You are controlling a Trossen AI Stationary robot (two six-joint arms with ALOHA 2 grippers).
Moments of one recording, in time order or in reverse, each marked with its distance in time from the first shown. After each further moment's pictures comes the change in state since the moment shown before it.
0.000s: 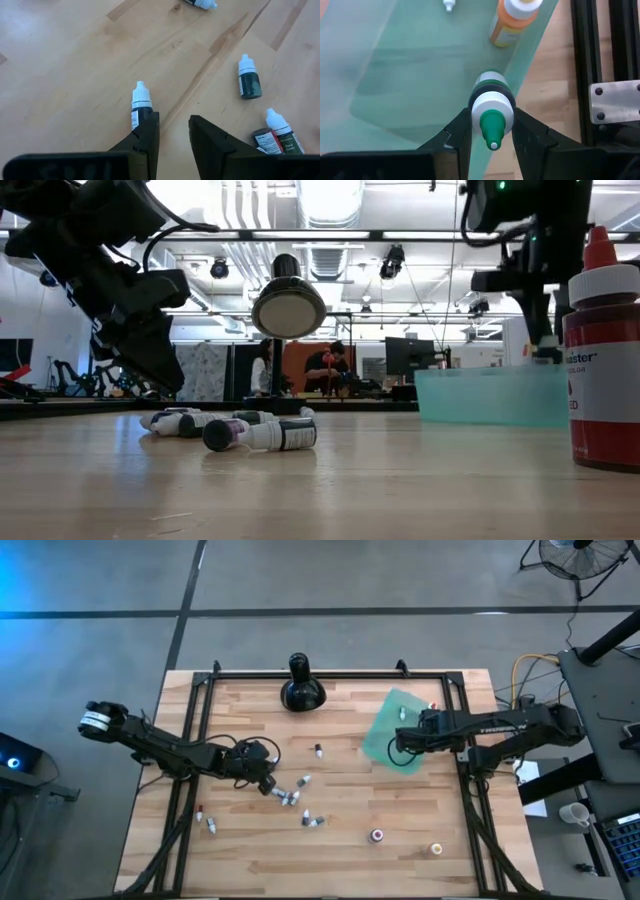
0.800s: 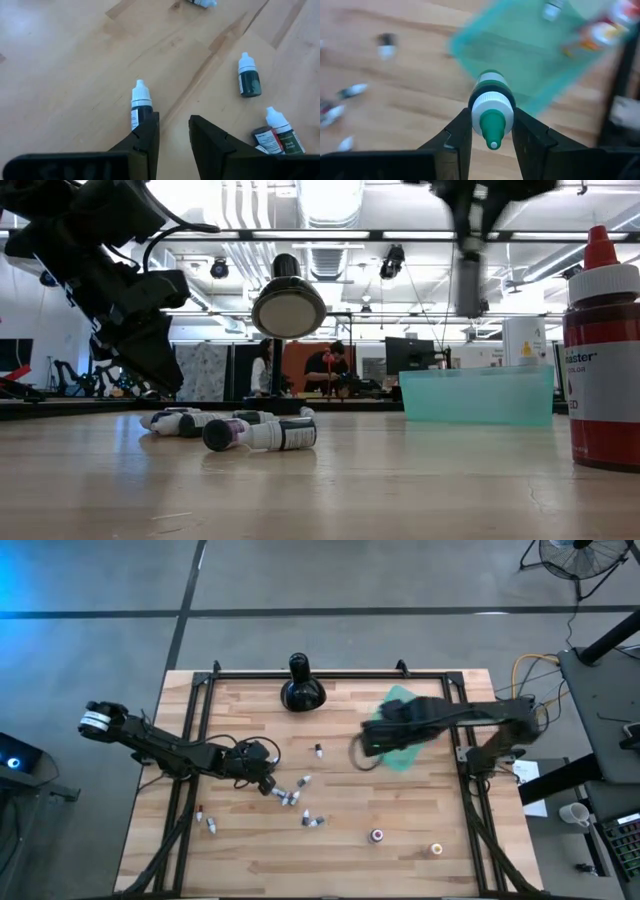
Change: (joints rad) left arm 0.000 0.000 0.000 -0.004 0.007 0.005; right arm 0.130 0.377 0.800 -0.308 -0.049 -0.202
